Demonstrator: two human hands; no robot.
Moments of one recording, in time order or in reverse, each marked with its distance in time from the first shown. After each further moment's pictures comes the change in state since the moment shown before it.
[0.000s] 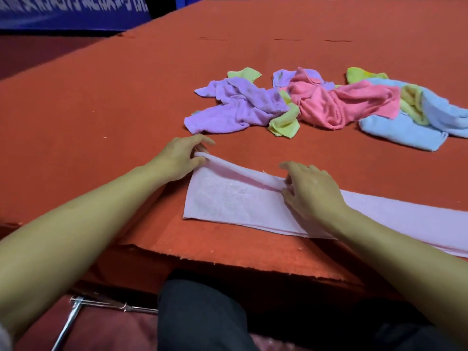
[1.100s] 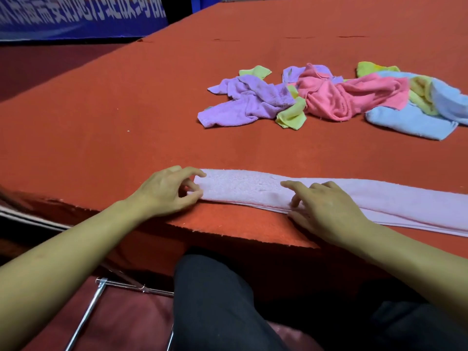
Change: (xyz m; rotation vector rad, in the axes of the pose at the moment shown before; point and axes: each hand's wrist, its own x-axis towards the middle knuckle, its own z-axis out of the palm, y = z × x) left_hand -0.123 0.009 -0.002 0.282 0.042 0.173; right_hand -0.072 -0.003 -0.021 0.029 -0.023 -0.295
